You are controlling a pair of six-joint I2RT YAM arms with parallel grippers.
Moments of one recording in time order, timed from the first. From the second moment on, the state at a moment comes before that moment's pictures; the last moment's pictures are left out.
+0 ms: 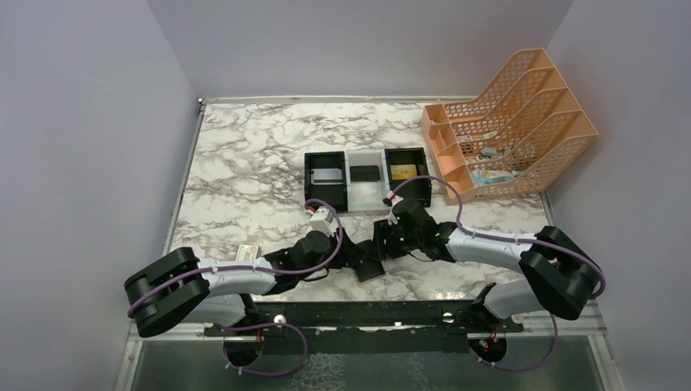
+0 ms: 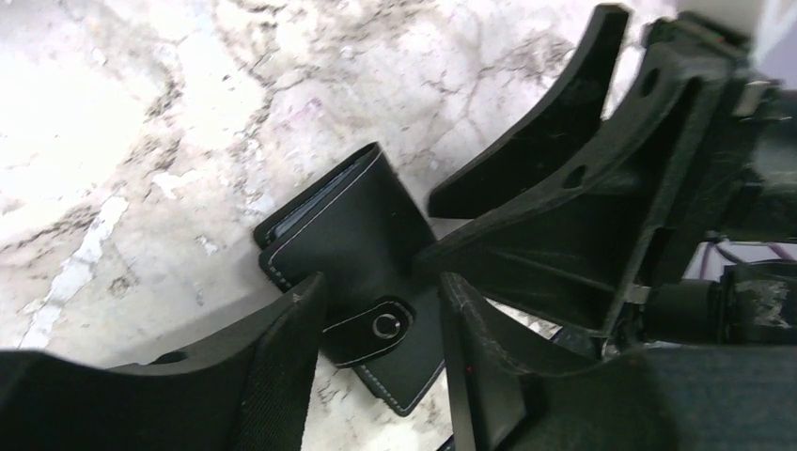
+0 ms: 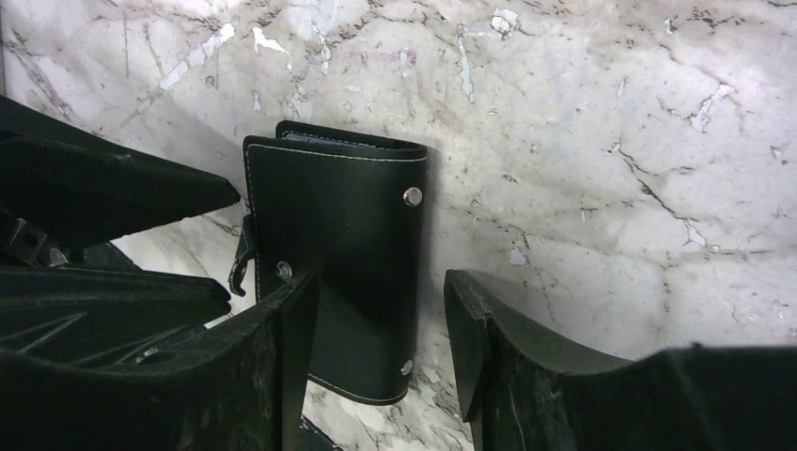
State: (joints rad) left arm -1.04 1.23 0.28 0.49 -0.18 -0.94; right arm 0.81 1.39 0.55 0.00 -0.17 0.59
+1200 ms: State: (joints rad) left arm -1.04 1.51 0.80 -0.36 -0.21 -0.93; right arm 0.81 1.00 0.55 -0.23 0.32 0.74
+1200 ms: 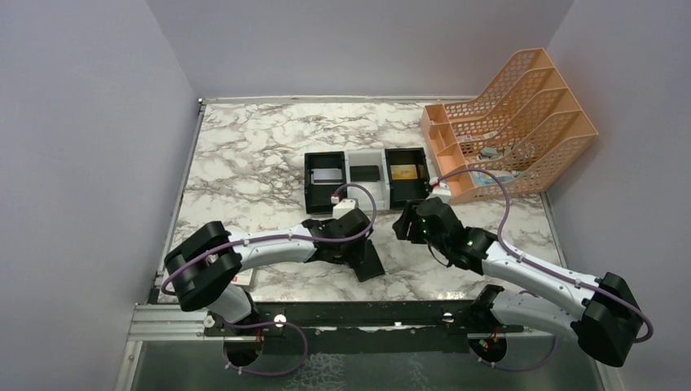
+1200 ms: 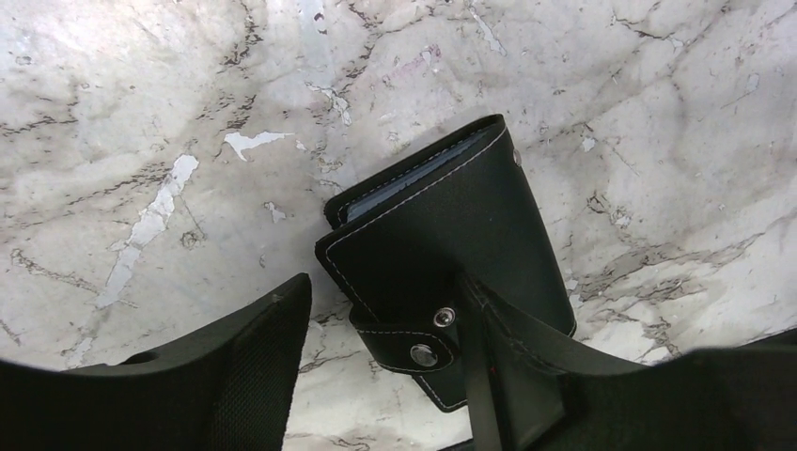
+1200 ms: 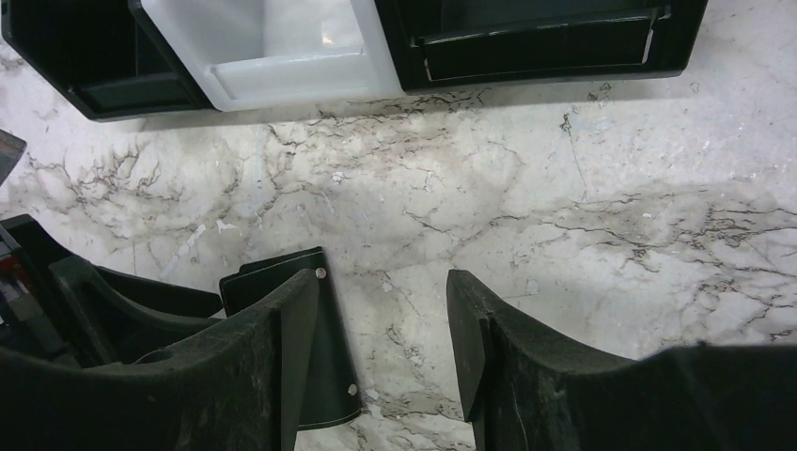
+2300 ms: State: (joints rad) left arm -1.04 1.36 0.65 -0.31 -0.18 -1.01; right arm 0.81 1.20 0.64 -0.21 0.16 0.67
